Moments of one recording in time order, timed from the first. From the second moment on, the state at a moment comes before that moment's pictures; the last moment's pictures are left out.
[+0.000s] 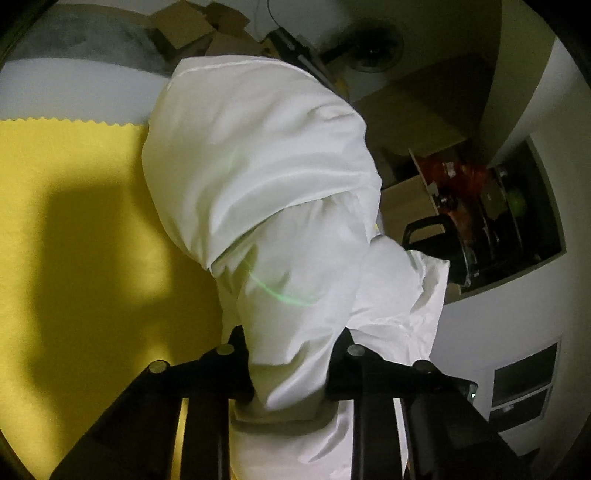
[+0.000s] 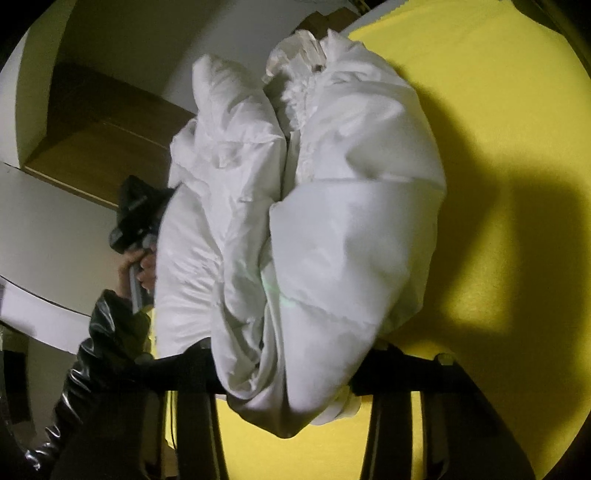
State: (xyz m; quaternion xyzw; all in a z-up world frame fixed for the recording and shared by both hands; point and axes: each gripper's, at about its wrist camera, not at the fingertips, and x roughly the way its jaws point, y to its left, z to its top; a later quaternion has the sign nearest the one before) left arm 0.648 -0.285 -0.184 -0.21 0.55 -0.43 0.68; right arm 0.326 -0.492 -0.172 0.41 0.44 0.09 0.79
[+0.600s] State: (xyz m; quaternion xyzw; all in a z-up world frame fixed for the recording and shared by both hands) left arm 0.603 -0.136 -0.087 -0.23 0.49 -0.37 0.75; right arm 0.363 -0.443 -0.109 0.39 0.41 0.18 0.81
